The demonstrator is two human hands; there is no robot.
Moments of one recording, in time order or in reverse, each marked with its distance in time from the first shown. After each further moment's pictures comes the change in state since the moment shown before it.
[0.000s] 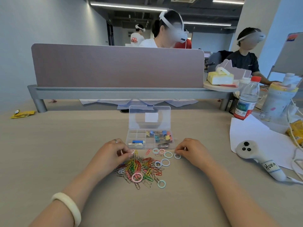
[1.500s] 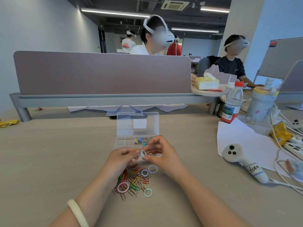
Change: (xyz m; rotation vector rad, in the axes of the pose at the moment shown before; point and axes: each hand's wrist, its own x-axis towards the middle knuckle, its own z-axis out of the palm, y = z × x) left_hand 0.020 0.057 0.043 -0.728 0.074 -0.407; right_hand -0.014 -0.051 0.013 0.814 0.065 -0.162
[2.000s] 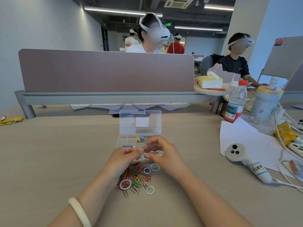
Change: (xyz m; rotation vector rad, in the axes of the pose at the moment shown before) left_hand -0.007 0.004 -0.002 0.068 -0.061 0.035; right_hand -0.001 -0.005 0.001 -0.114 -0.045 -0.084
